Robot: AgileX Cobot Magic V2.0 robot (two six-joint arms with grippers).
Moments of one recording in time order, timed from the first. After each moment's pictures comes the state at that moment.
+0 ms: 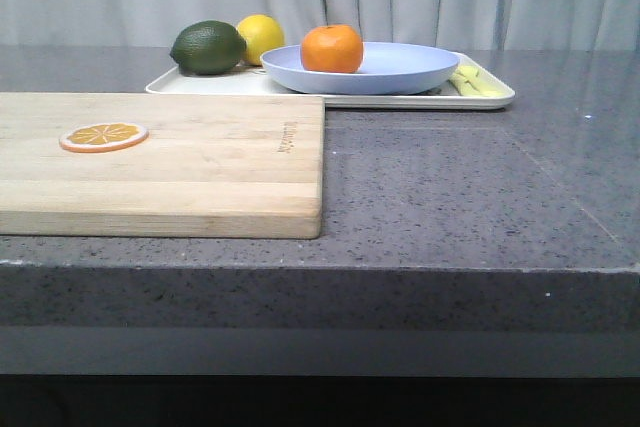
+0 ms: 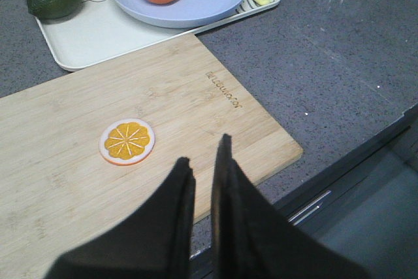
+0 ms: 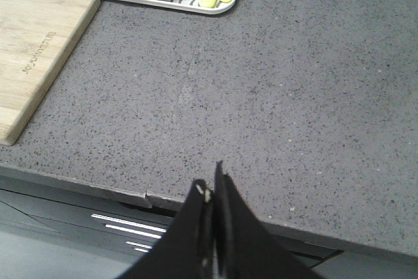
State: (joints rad) left arm -0.62 0.65 -0.84 -0.02 0.77 0.00; right arm 0.08 0.49 -0.88 0.12 1.04 -0.03
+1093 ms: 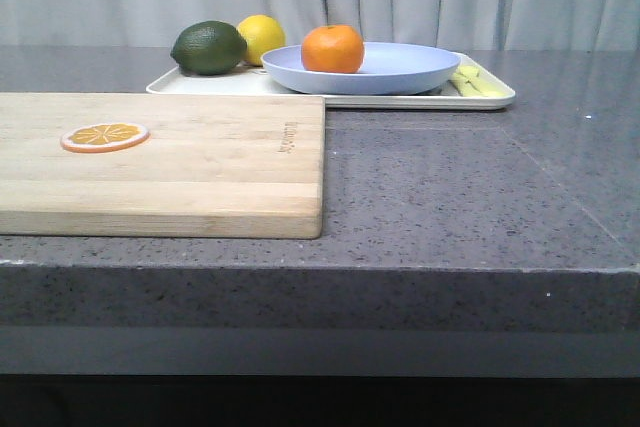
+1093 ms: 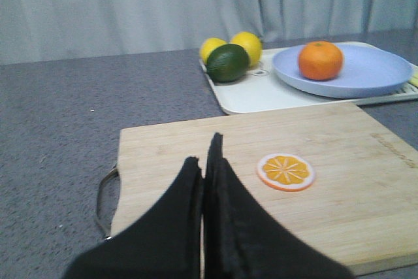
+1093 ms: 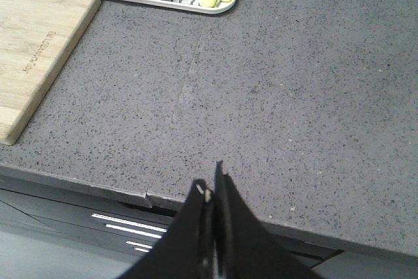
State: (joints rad) left arm -0.22 0.19 -0.26 -0.01 0.24 0.05; right arm 0.08 0.49 -0.88 0.12 1.04 -0.03
